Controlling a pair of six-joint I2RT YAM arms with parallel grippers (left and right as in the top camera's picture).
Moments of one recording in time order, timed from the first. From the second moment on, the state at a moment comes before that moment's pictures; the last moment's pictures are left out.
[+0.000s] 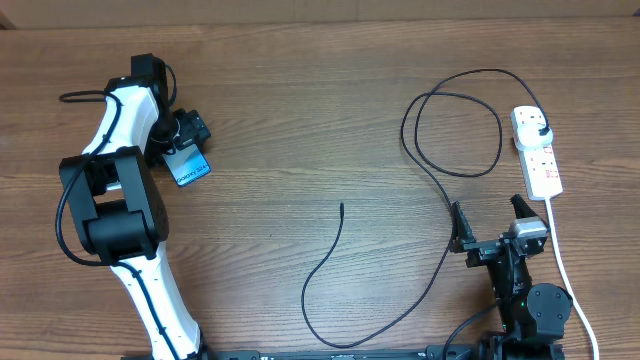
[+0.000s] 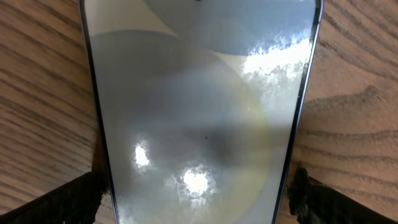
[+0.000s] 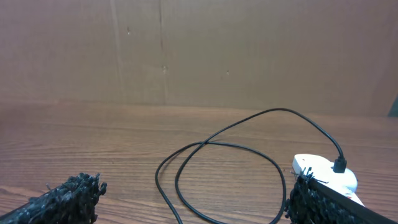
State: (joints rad) left arm 0.16 2.26 1.73 -0.95 -0.04 -0.41; right arm -0.10 0.01 0.02 -0.02 -0.23 -0.01
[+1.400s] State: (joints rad) left arm 0.16 2.26 1.73 -0.99 -0.03 -0.47; right arm -0.10 0.01 0.02 -0.02 -0.23 -0.01
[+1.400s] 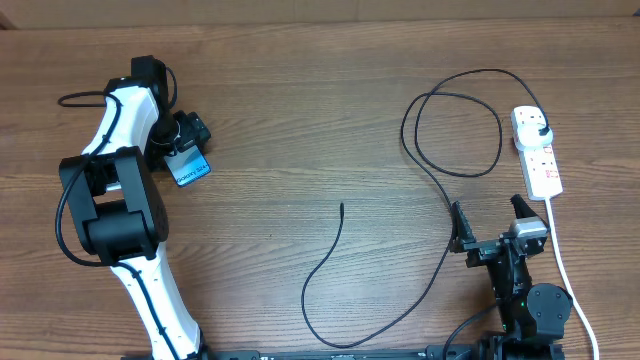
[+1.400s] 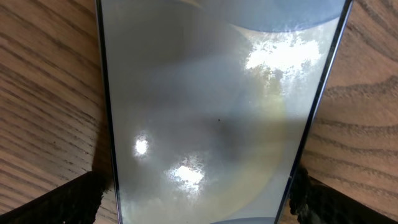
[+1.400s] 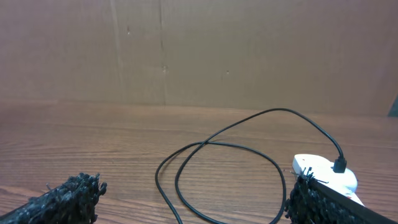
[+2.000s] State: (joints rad) left arm 0.20 2.26 1.73 -1.00 -0.02 -0.47; right arm -0.10 0.01 0.02 -0.02 -0.23 -0.01
